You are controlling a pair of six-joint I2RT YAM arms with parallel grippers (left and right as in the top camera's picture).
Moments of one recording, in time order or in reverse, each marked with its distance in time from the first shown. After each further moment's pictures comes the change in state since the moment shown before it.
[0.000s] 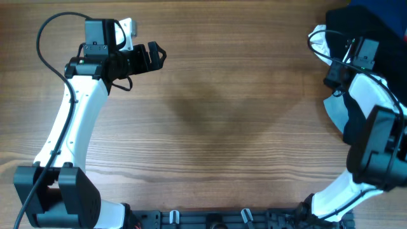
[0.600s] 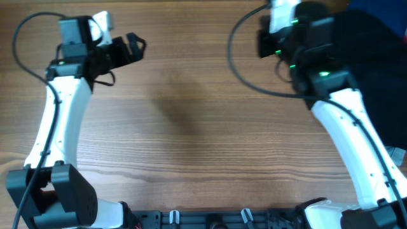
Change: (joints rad) left arm 0.147 0.000 0.000 0.074 0.032 -0.005; right arm 0.603 -0.377 0.206 -0.142 -0.180 -0.050
